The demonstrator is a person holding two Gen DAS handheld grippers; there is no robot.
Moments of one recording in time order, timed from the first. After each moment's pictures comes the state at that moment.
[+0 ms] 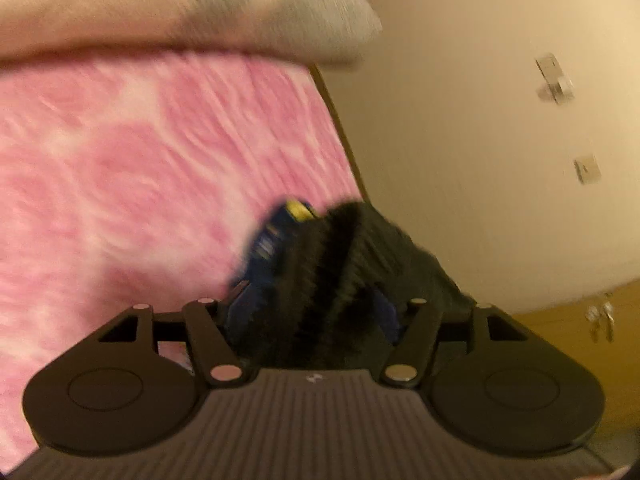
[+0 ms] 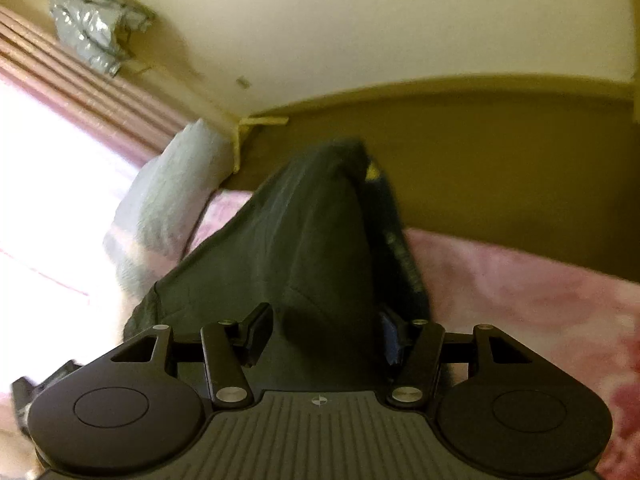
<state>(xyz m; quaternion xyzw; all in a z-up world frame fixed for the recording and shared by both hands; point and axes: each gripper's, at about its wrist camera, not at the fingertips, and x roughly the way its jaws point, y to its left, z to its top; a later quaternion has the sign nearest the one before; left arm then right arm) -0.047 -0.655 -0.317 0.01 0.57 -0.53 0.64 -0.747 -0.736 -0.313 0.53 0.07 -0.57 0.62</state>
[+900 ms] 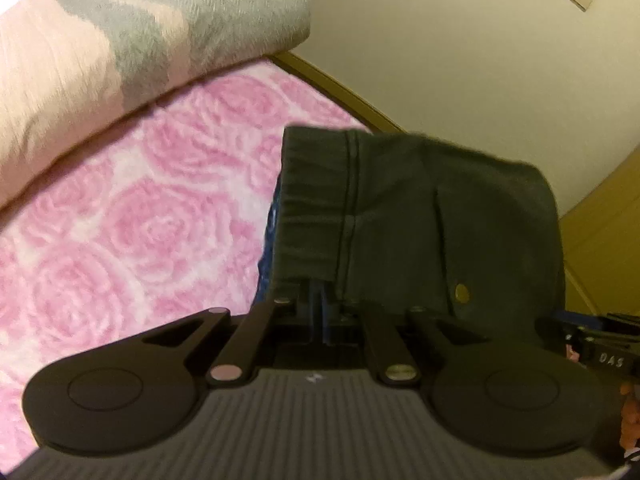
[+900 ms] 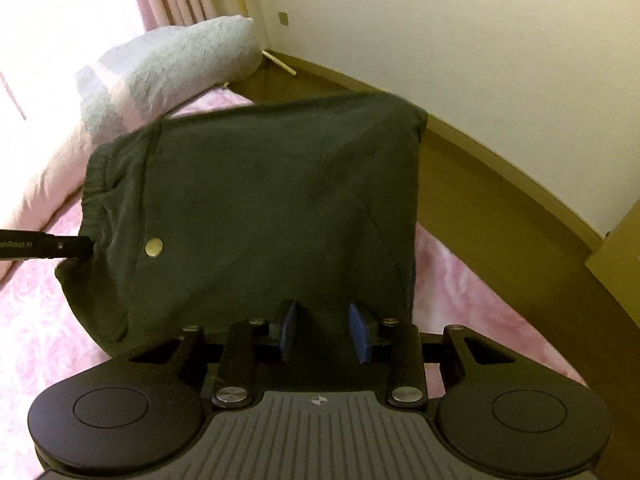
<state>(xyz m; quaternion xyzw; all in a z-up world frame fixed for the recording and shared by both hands) -0.133 -0.652 -0.313 0.23 0.41 -0.55 0.69 -0.668 -0.699 -0.312 0.36 0.31 -0.57 0.67</state>
